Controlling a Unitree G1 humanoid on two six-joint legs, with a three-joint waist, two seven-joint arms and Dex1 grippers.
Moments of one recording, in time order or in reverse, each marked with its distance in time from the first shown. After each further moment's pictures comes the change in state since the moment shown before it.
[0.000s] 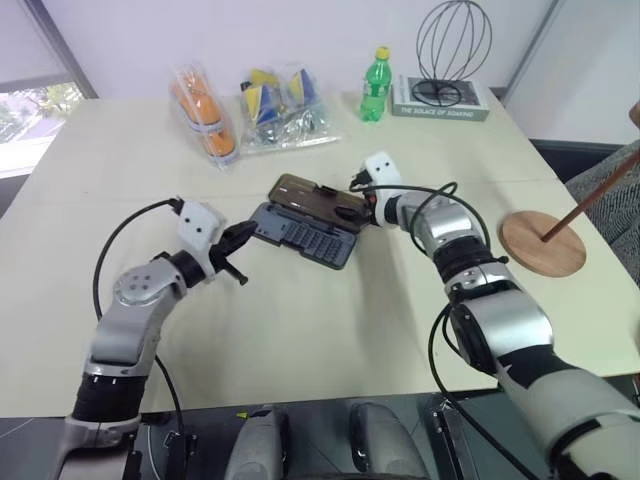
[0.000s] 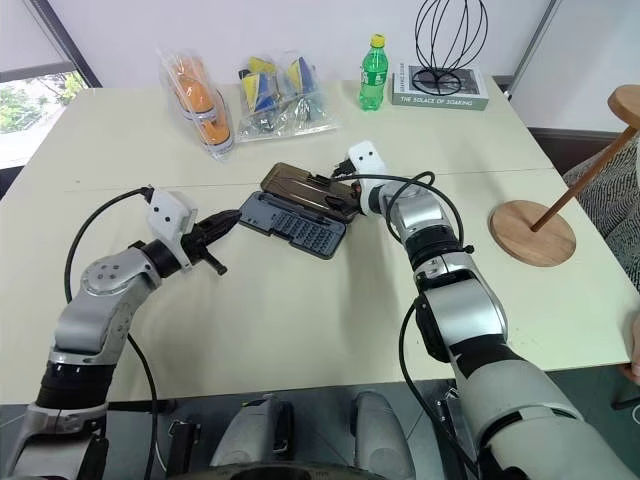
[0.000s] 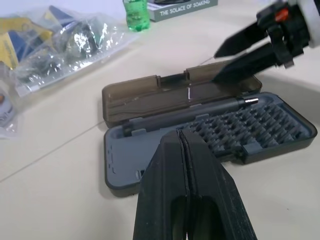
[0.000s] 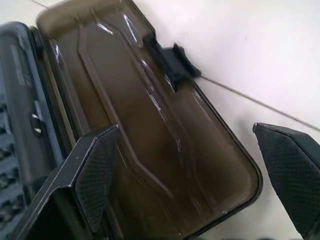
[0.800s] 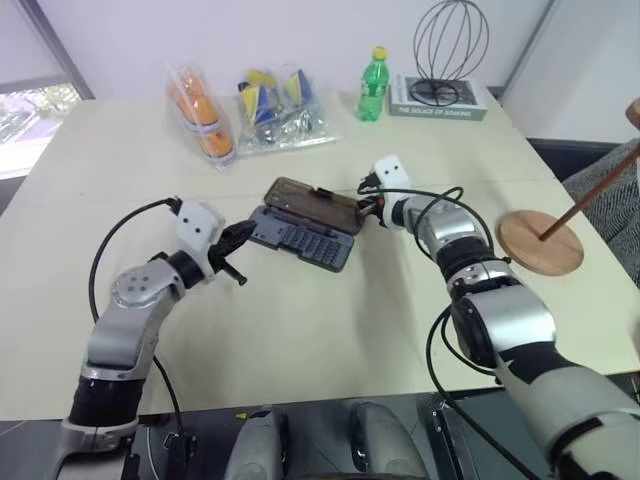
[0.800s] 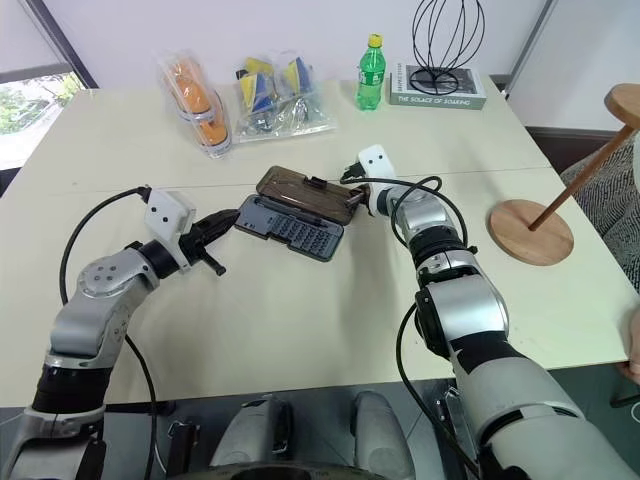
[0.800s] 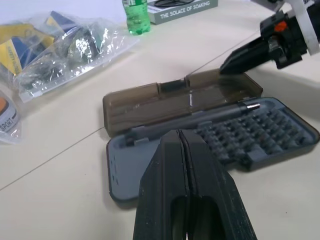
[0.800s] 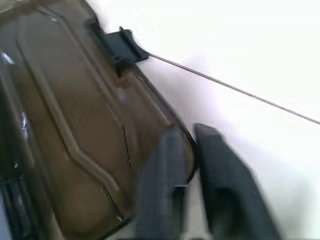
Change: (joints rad) left arm 0.018 0.002 -0.001 -0.026 0.001 0.017 0.007; right arm -0.016 -0.001 -0.052 0.103 -0.064 -0.076 -0.010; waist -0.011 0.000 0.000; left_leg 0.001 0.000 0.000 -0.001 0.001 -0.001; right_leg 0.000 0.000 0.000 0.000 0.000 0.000
